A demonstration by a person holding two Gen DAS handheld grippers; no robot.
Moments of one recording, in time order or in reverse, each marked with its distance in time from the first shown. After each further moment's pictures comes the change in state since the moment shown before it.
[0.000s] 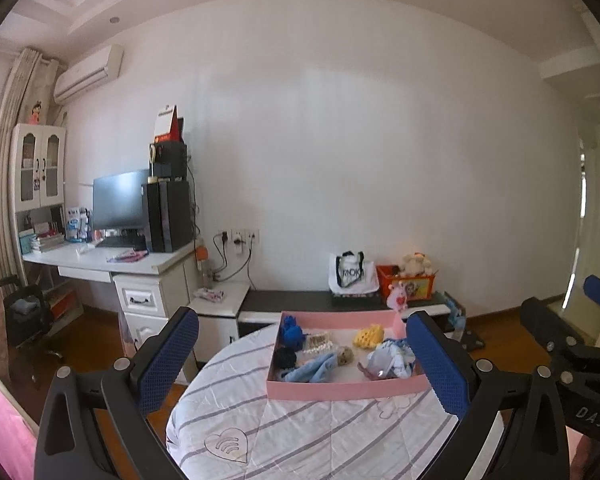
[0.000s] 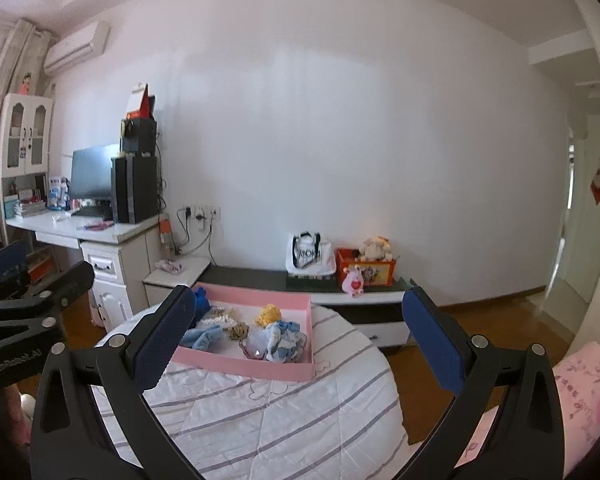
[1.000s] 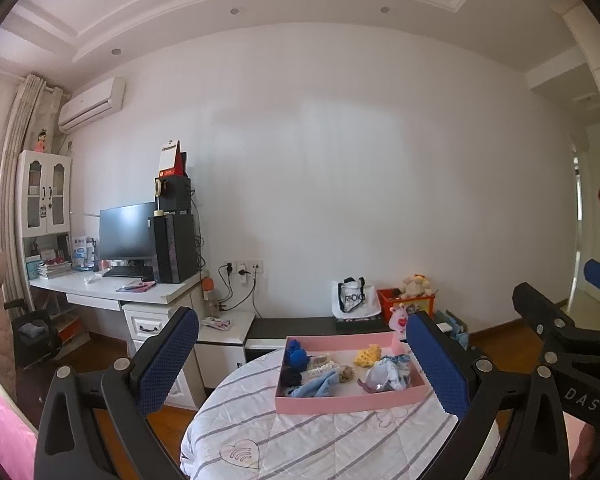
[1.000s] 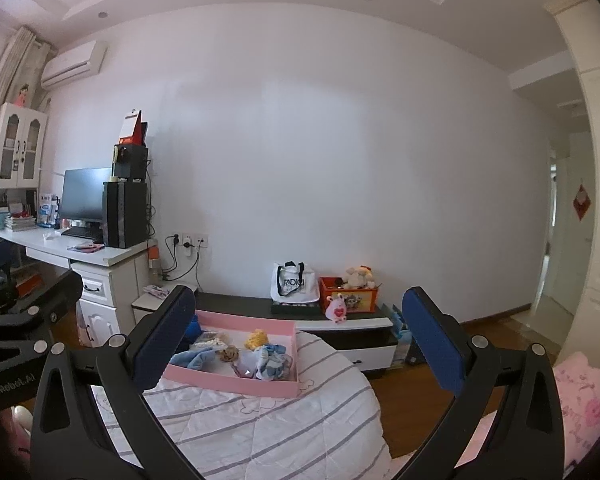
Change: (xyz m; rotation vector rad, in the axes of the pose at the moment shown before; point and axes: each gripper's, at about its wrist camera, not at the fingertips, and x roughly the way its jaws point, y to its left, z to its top) left arm -0.034 -0.016 -0.017 0.034 -0.093 0.021; right arm -0.047 0.000 0.011 -0.004 -0.094 -0.060
